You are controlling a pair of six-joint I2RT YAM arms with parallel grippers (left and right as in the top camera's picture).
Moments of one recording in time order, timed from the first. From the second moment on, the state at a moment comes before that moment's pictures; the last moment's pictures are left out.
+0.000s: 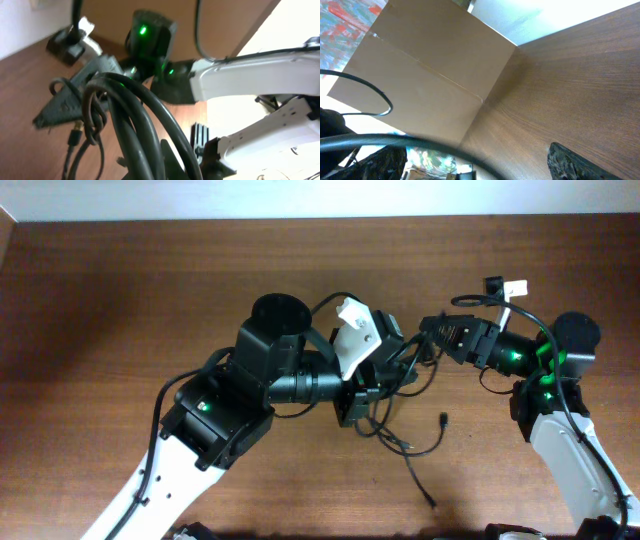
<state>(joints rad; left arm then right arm) -0.67 1.25 1.37 -0.48 0.74 -0.03 -0.12 1.35 0.71 0.60 -1.28 0.93</state>
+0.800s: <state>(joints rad) -0.51 1.16 1.36 -0.33 0.84 -0.03 -0.10 1.33 0.72 0.23 -1.12 0.83</state>
